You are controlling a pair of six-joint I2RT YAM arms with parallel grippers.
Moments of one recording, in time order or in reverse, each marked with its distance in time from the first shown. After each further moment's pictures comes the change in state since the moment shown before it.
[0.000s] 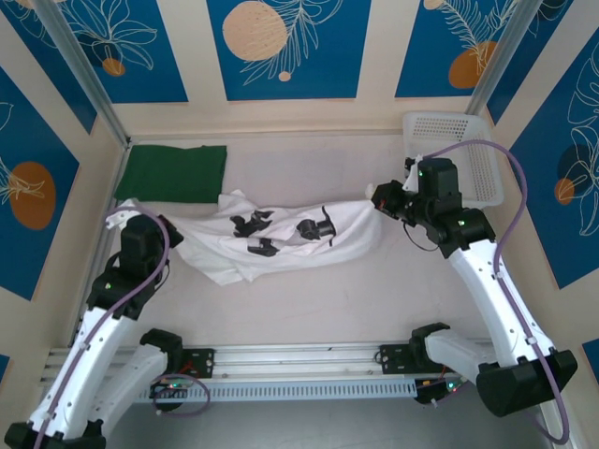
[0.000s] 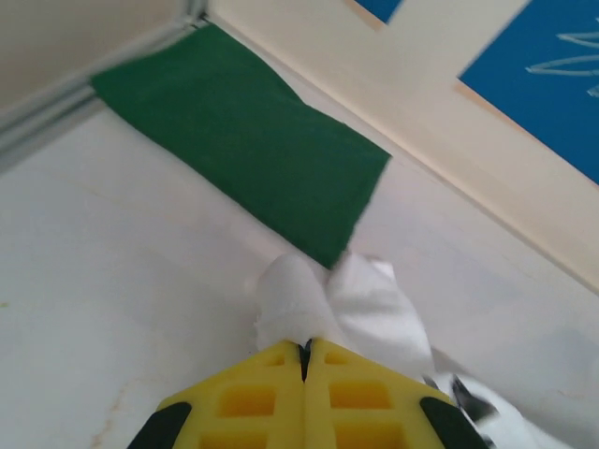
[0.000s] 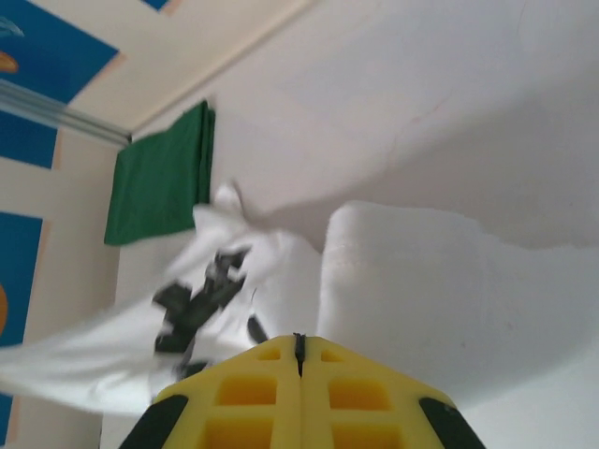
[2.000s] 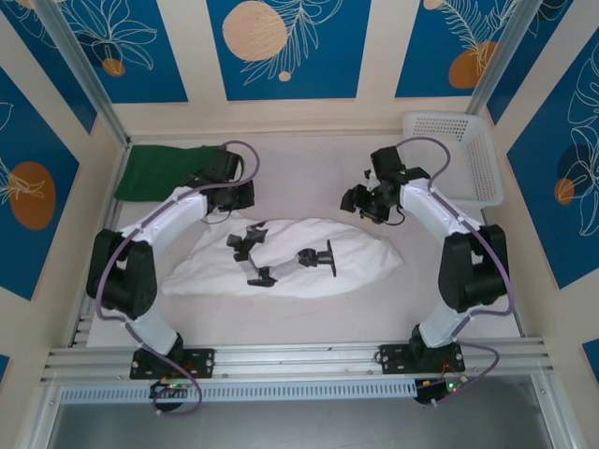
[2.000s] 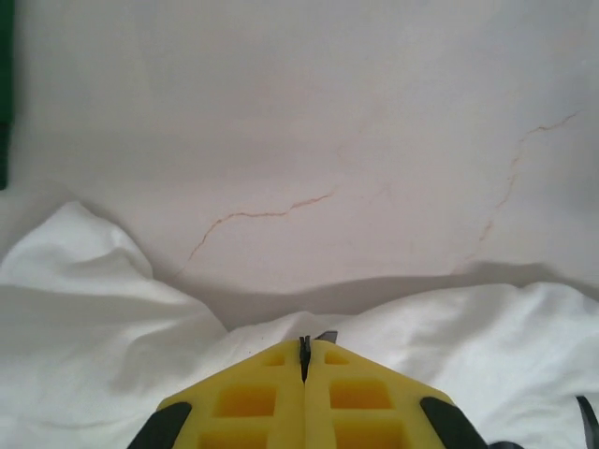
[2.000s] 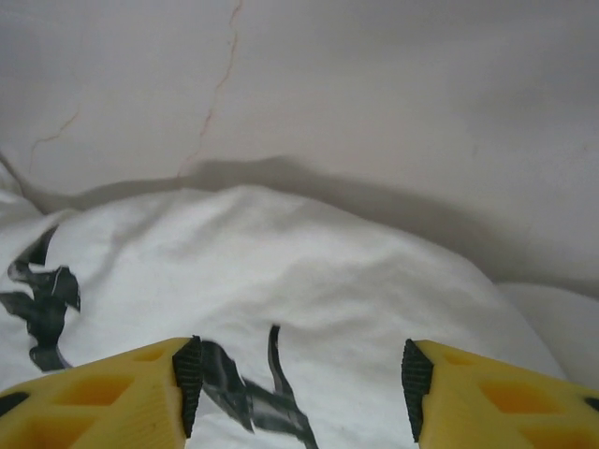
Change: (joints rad) left arm -0.104 0.996 0.476 0.120 0.519 0.303; right arm 0.019 0.663 0.163 -0.057 -0.053 -0.161
